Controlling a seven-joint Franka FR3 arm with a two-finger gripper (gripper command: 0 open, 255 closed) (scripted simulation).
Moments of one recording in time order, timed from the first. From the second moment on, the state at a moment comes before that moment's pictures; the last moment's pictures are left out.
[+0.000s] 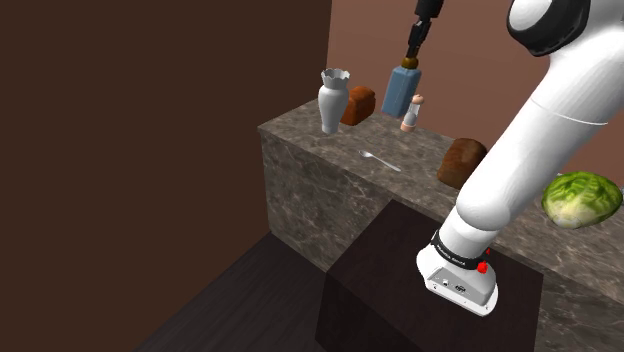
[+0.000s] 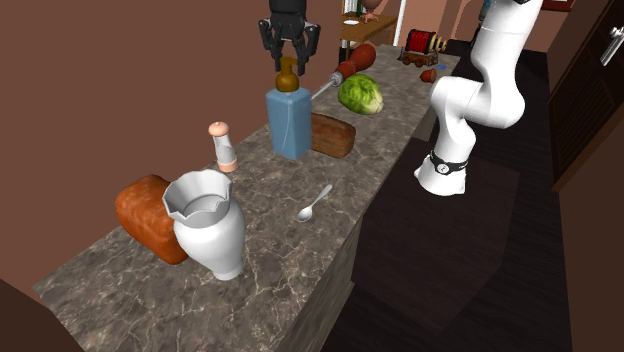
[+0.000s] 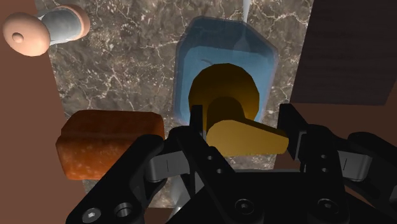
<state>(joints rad) -0.12 -0.06 -0.61 -1.61 0.02 1.59 -0.85</state>
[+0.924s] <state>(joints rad) -0.15 0.05 -0.64 -1.30 0.09 1.37 -0.89</state>
